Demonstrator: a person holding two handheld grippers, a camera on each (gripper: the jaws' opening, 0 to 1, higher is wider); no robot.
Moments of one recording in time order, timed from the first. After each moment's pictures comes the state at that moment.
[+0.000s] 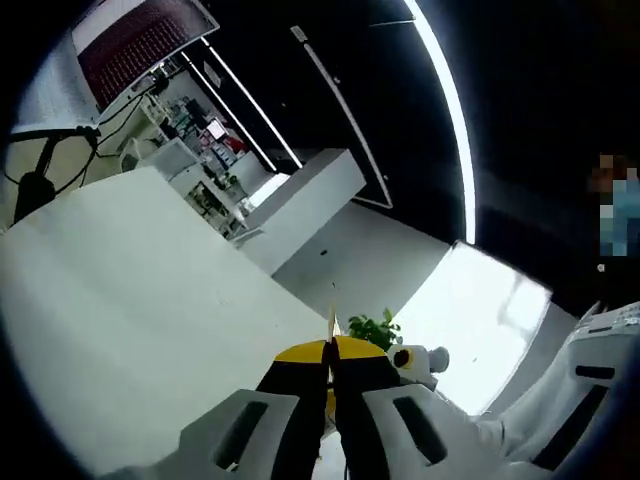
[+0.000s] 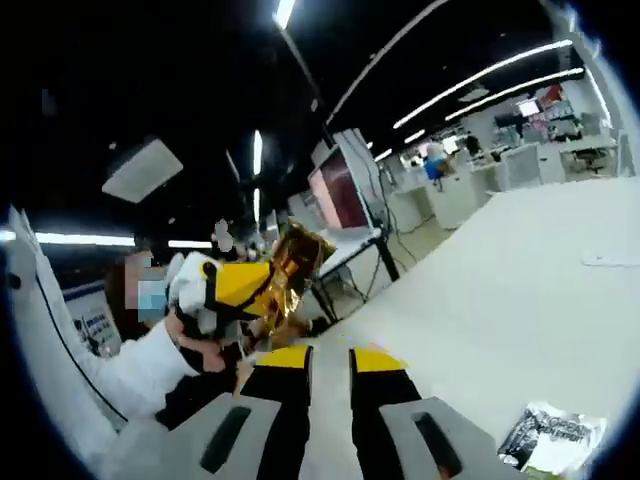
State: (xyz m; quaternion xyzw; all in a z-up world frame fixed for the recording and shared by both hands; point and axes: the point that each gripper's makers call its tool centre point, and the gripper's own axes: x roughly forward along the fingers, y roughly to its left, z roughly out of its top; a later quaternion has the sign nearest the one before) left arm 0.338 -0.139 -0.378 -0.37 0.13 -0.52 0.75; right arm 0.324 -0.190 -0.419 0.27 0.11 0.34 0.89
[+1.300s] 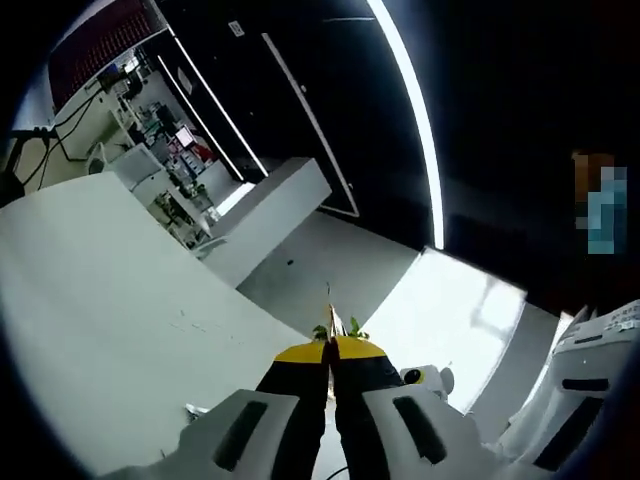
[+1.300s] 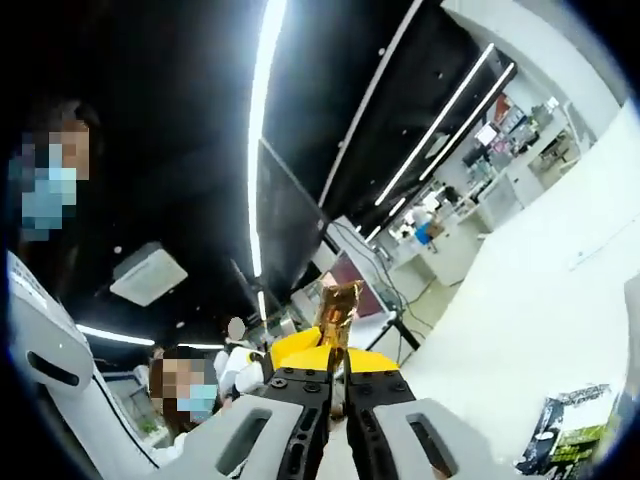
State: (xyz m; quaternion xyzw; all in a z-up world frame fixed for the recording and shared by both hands) left arm 0.323 -0.185 -0.360 -0.38 0.12 -0.56 0.73; right arm 0.285 -0.209 -0.365 0.30 0.03 0.28 0.91
